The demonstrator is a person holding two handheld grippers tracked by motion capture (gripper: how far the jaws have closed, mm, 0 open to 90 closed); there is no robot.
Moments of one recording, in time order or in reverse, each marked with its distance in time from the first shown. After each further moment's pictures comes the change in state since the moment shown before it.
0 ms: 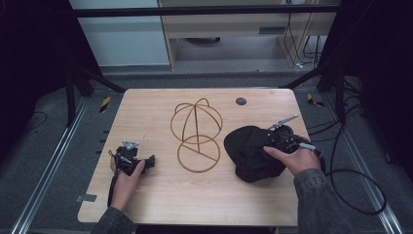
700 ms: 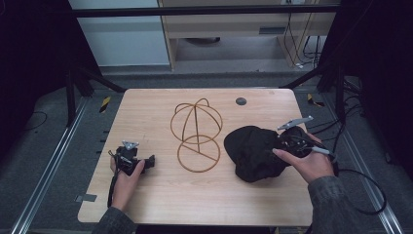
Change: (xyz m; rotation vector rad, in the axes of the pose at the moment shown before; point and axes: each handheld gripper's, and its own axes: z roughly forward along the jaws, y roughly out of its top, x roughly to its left) left arm 0.000 0.000 0.000 0.001 0.003 -0.003; right arm 0.002 -0.009 -0.038 -0.095 -0.036 -0.028
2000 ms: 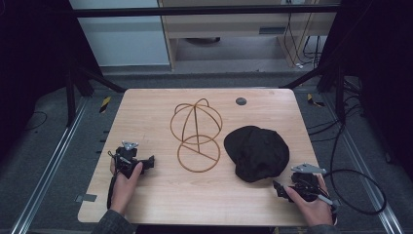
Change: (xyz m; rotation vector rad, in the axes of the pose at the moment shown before) left arm 0.001 -0.001 -0.001 0.000 -0.010 0.006; right arm 0.006 -0.136 0.046 -0.121 -0.074 0.192
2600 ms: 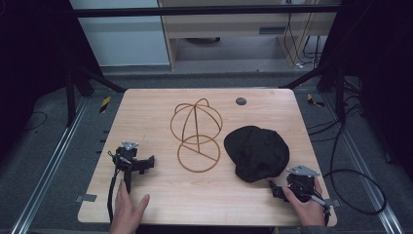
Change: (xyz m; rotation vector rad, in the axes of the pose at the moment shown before) left arm 0.000 0.000 0.000 -0.001 0.003 0.000; right arm 0.000 -0.014 0.029 -0.043 -0.033 -0.008
